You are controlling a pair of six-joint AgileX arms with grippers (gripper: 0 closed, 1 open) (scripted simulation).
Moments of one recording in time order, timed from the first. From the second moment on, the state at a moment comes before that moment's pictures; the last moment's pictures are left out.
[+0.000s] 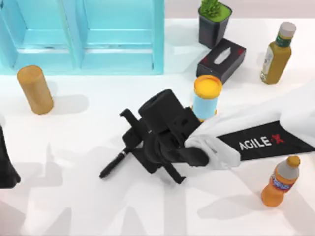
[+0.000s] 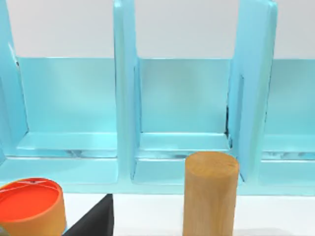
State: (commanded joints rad) left arm 0.00 0.00 0.00 0.00 0.00 0.00; right arm 0.82 2.17 1.15 0.13 -0.03 1.54
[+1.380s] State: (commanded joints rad) left arm 0.00 0.00 0.00 0.00 0.00 0.00; right arm 0.81 1.93 1.31 -0.23 -0.04 1.53
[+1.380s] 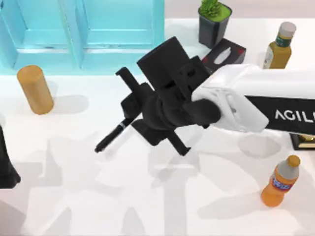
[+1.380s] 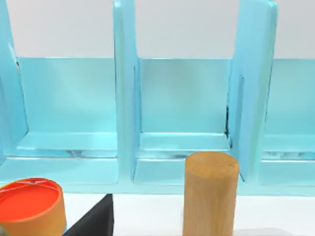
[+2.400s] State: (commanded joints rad) left arm 0.00 0.00 0.00 0.00 0.00 0.00; right arm -0.51 1.48 1.01 -0.38 -0.47 1.01
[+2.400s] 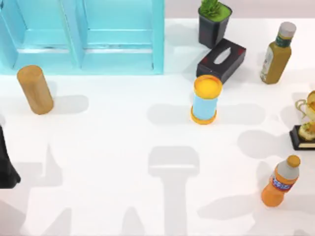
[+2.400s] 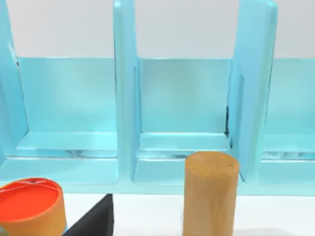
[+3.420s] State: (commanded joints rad) left arm 0.00 0.00 0.00 0.00 0.00 0.00; right arm -0.90 1.47 0.85 -0.44 -0.54 0.83
